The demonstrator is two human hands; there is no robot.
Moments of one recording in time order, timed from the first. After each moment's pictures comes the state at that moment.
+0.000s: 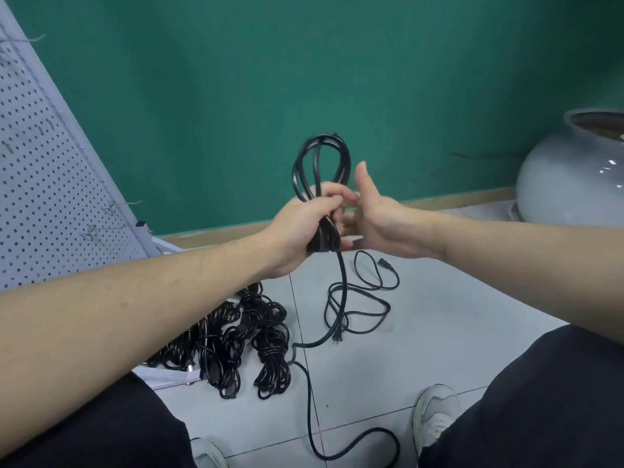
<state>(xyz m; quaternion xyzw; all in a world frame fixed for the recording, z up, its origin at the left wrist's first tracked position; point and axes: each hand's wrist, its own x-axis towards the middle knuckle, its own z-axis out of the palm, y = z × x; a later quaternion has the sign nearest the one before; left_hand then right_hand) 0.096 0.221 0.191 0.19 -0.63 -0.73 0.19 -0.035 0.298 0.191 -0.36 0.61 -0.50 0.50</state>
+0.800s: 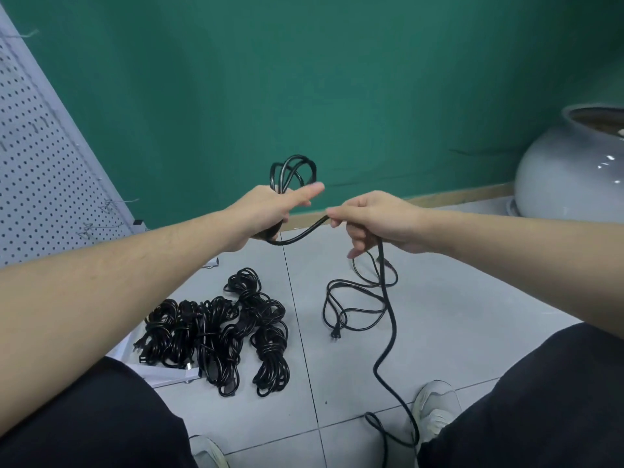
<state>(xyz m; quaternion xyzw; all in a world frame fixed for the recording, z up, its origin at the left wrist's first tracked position) 0.114 0.170 0.201 0.38 -0.79 -0.46 0.12 -0.044 0.308 0.193 -0.43 0.68 -0.41 0.43</state>
